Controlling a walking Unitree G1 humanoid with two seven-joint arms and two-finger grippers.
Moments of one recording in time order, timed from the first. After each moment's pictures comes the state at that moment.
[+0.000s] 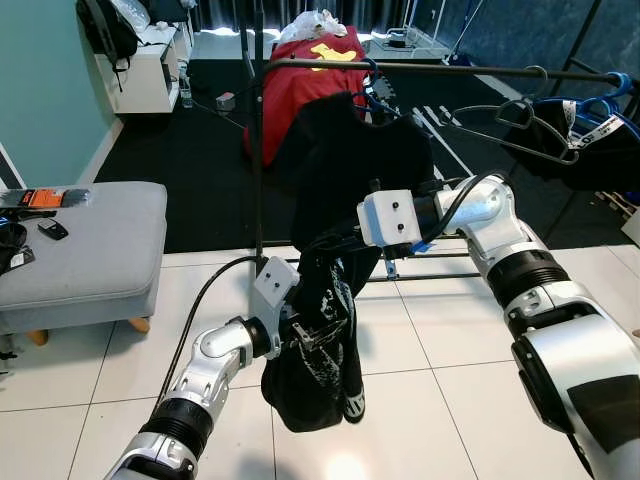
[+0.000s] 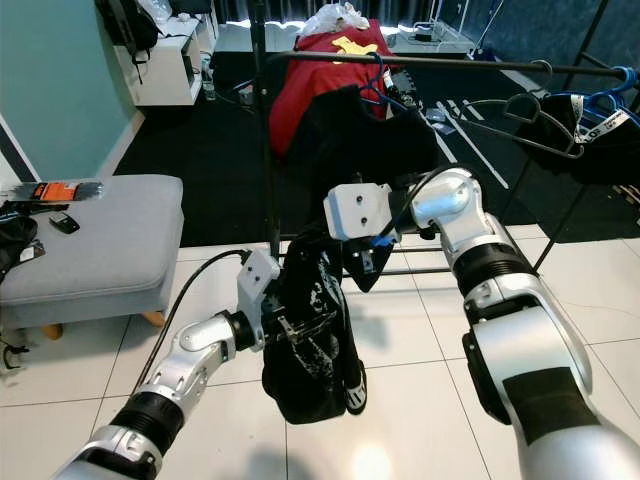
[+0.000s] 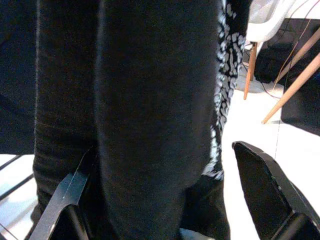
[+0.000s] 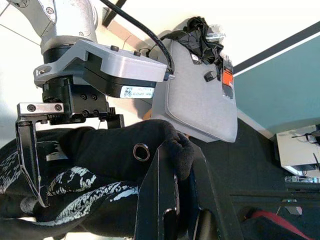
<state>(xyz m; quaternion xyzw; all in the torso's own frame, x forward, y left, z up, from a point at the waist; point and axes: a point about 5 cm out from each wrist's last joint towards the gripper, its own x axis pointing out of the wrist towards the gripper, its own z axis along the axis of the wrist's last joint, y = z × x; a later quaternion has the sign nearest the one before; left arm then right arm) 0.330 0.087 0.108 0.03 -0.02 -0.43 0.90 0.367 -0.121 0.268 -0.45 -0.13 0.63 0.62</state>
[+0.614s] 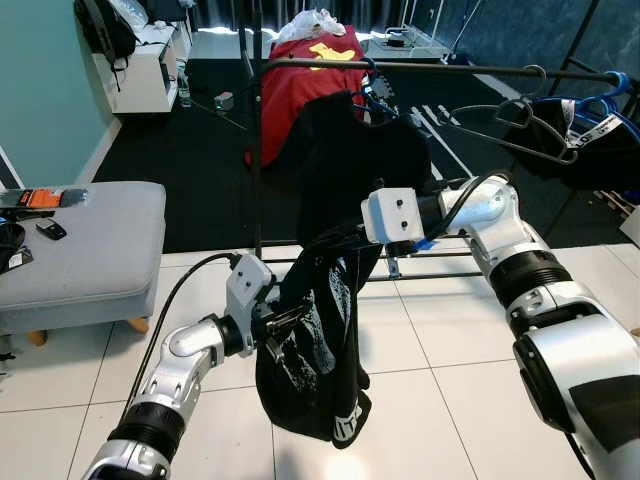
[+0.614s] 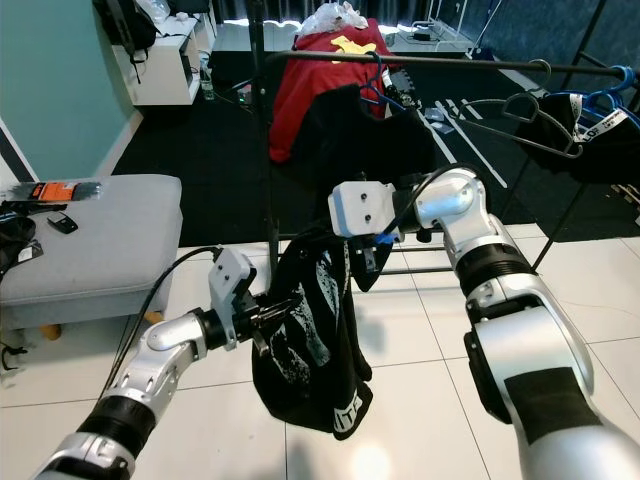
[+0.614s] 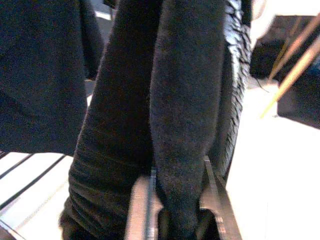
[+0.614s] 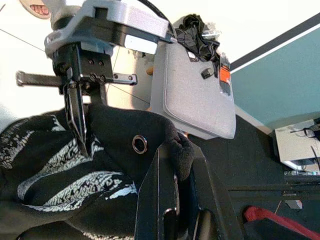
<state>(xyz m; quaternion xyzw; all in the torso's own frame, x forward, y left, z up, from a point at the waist) 0.323 0.127 0.114 0.06 -0.02 -0.45 0.89 0.368 -0.127 0.268 -0.45 -0.13 0.62 0.63</state>
